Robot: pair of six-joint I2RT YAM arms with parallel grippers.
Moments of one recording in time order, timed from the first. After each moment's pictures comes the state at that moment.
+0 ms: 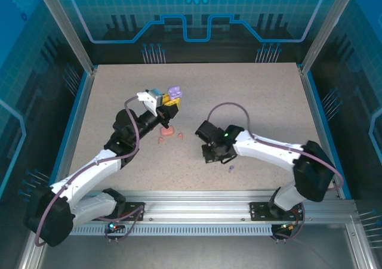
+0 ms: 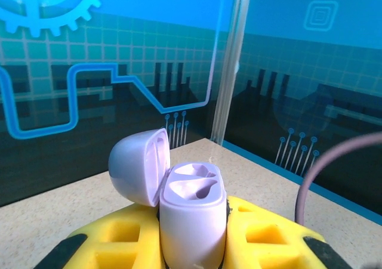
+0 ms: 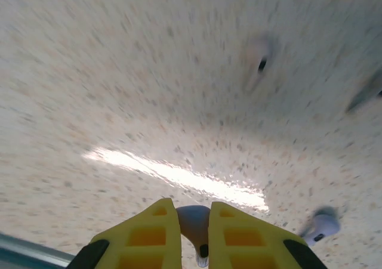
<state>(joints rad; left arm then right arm) -0.48 1.07 0.65 0.54 0.25 -0.14 0.89 1.50 1.08 -0.84 0.09 0.69</state>
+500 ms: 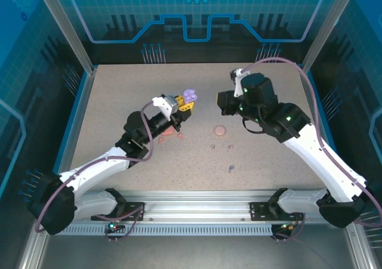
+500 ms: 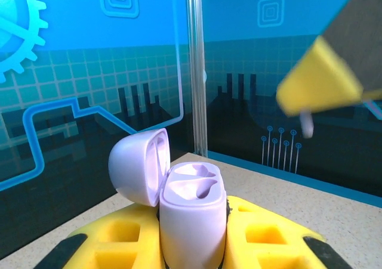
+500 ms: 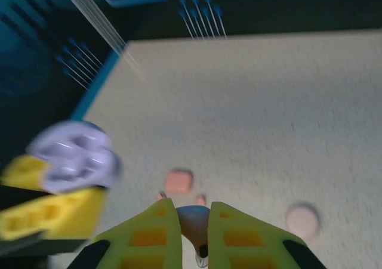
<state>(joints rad) -0.61 1.18 0.68 0.68 0.21 0.03 0.69 1.22 1.52 -0.78 0.10 0.47</state>
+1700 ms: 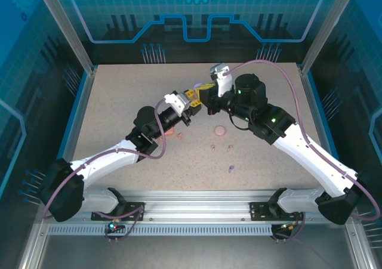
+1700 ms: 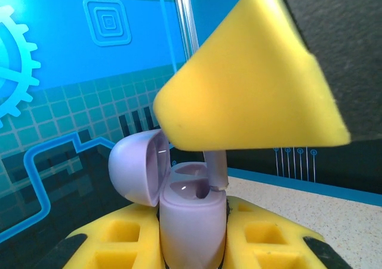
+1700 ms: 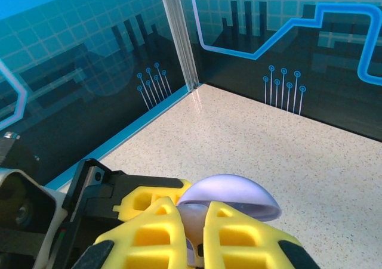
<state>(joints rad) -0.67 1.30 0.78 0.73 0.17 0.15 0.73 1.25 1.38 -0.38 -0.07 0.19</state>
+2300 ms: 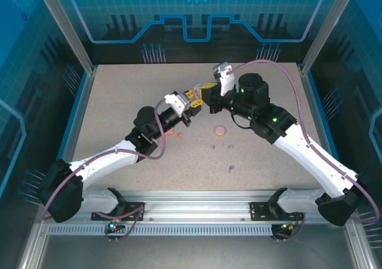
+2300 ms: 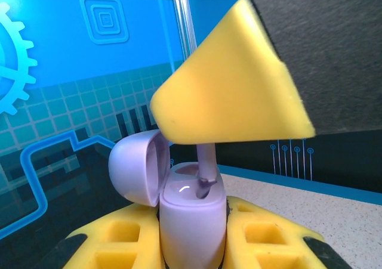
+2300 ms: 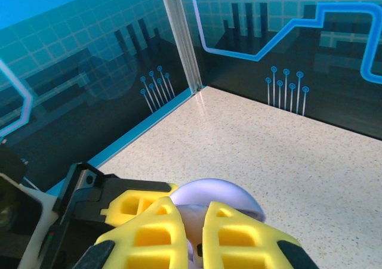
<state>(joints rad) -0.67 1.29 0.78 0.71 0.17 0.15 0.69 1.24 1.35 -0.35 -0.13 0.20</state>
